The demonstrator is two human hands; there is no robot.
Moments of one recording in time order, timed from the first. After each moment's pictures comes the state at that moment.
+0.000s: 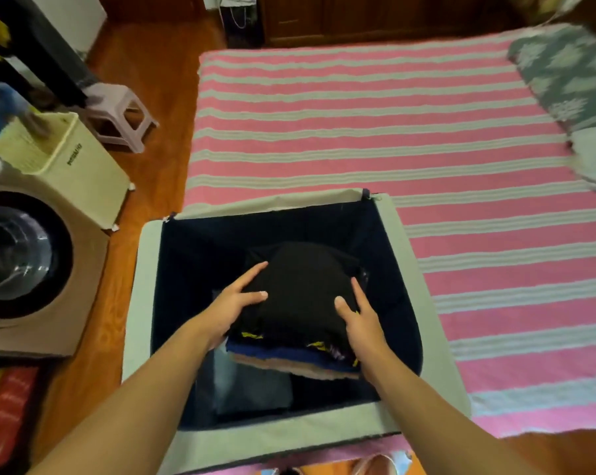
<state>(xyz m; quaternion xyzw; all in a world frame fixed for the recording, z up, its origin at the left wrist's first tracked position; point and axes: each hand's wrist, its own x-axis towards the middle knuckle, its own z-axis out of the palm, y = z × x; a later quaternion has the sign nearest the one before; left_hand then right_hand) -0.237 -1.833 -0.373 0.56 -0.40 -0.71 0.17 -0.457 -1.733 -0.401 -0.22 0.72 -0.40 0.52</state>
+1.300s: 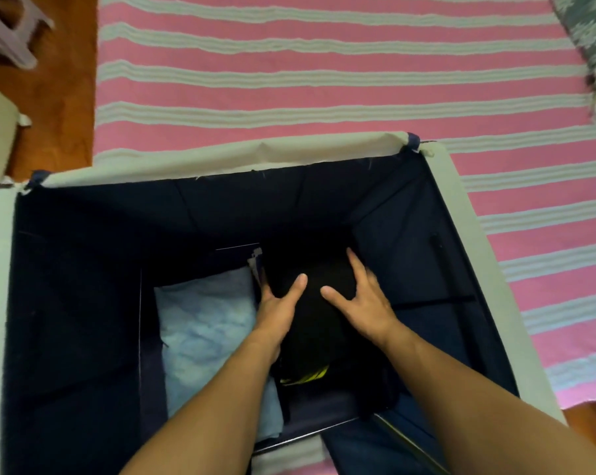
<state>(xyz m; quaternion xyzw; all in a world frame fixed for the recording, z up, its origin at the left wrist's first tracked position) -0.340 -1.852 -0.605 0.63 -0.28 -0.71 0.18 -0.510 -1.807 -0.564 -0.40 0.80 -0.11 0.43</state>
